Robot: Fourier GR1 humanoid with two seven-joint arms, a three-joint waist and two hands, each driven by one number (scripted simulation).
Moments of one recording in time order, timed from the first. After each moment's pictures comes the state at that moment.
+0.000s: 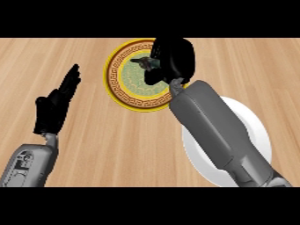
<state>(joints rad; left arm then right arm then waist) -0.27 0.21 -0.05 -1.42 -0.06 0.07 0.10 -0.96 -0.01 0.31 -0.99 0.85 -0.26 0.67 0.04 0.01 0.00</state>
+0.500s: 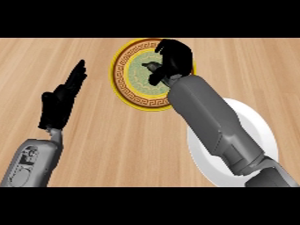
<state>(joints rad) -0.31 0.19 -0.06 -1.42 -0.07 0.06 0.12 -1.09 0.00 0.32 -0.60 0.67 -0.37 0.63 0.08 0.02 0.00</state>
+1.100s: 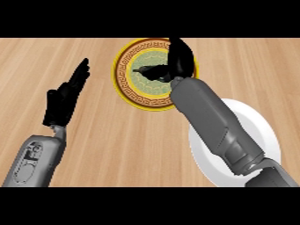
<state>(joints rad) -0.34 0.18 -0.06 -1.37 -0.07 0.05 0.10 -1.08 0.00 0.28 -0.54 0.37 -0.62 0.39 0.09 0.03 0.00</state>
